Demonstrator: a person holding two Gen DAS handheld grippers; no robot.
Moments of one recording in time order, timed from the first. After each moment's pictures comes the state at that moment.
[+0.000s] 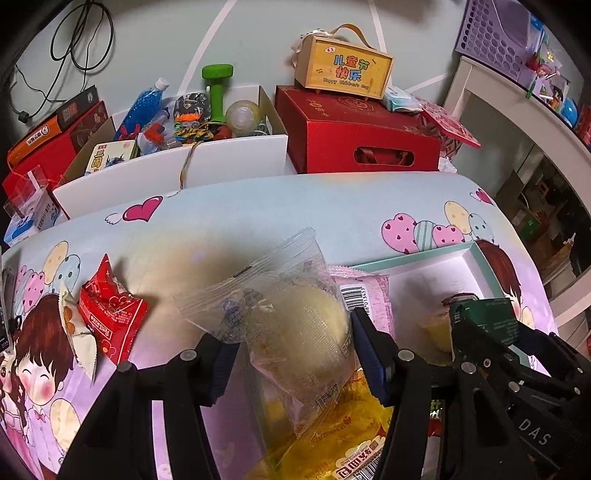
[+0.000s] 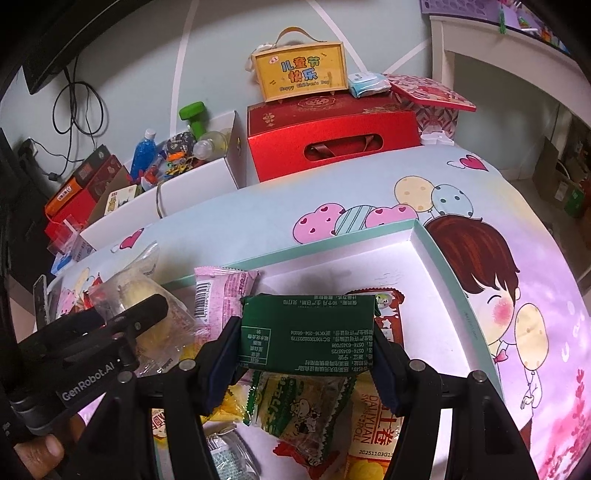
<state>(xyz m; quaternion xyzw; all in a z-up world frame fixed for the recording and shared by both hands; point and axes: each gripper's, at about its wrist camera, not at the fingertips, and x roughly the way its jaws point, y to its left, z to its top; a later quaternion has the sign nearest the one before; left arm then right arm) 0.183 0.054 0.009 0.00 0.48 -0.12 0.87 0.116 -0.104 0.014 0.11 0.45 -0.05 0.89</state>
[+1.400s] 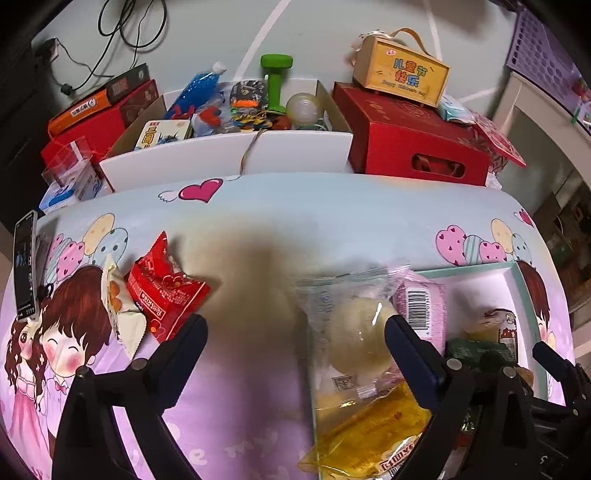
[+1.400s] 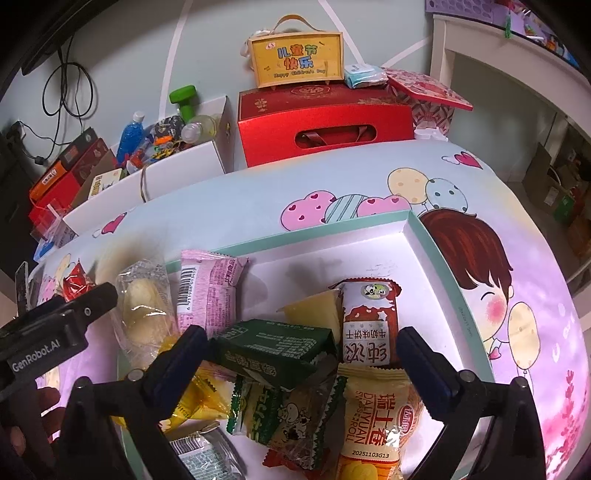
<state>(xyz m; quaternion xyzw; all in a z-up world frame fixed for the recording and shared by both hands) 0.187 0.088 0.007 -0.02 0.50 -0.03 0.86 0.122 -0.101 0.003 0.08 0.47 -0.07 0.88</state>
